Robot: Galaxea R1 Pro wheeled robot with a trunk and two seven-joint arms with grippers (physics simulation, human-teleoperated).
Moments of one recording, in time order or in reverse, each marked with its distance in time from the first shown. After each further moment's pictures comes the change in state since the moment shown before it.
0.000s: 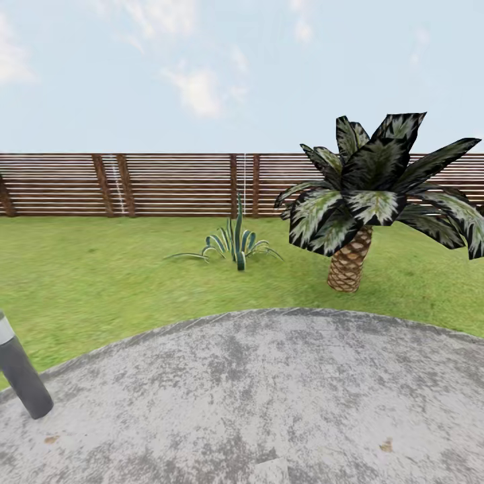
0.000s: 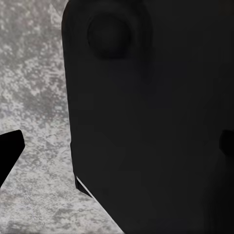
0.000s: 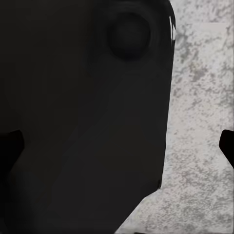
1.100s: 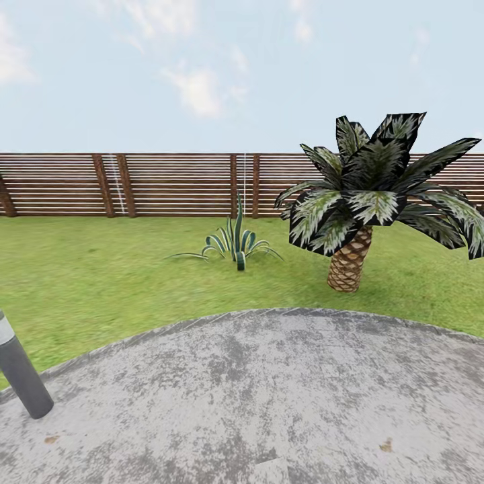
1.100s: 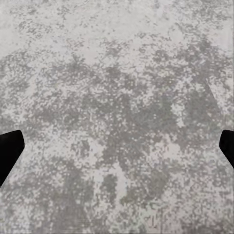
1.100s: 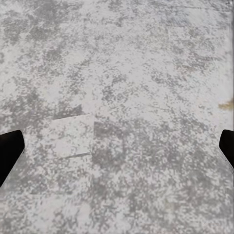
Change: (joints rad) left arm -0.131 0.062 0.005 -0.299 0.009 -0.317 0.003; right arm -0.083 -0.039 -0.007 -0.472 0.001 -0.387 -0.005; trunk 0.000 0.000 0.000
